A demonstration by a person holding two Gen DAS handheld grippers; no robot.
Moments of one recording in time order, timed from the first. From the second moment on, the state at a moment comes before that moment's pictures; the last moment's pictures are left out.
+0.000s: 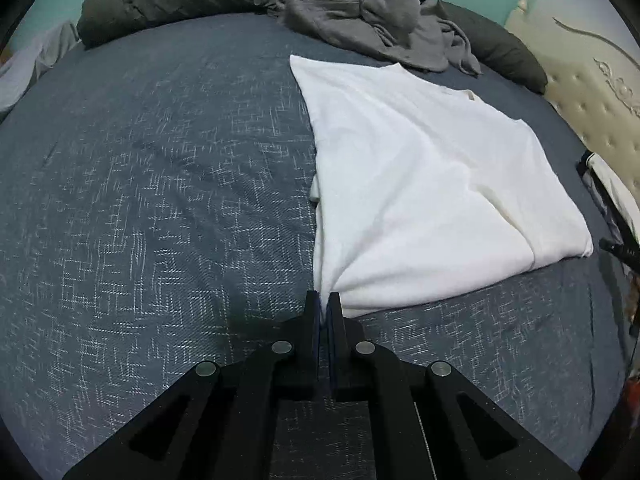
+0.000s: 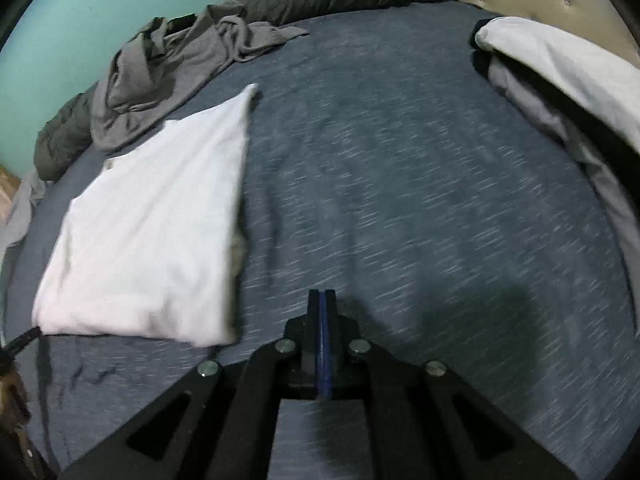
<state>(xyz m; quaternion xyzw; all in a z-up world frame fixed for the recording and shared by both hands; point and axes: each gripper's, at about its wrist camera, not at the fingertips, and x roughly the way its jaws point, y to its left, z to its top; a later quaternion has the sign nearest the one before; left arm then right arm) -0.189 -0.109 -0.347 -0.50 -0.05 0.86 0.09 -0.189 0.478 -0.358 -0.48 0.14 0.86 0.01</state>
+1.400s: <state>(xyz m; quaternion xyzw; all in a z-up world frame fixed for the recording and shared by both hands) -0.190 -0.128 -0.347 -0.42 -0.17 0.89 0.12 -0.204 0.169 -0.365 -0.50 -0.01 0.85 -0.15</state>
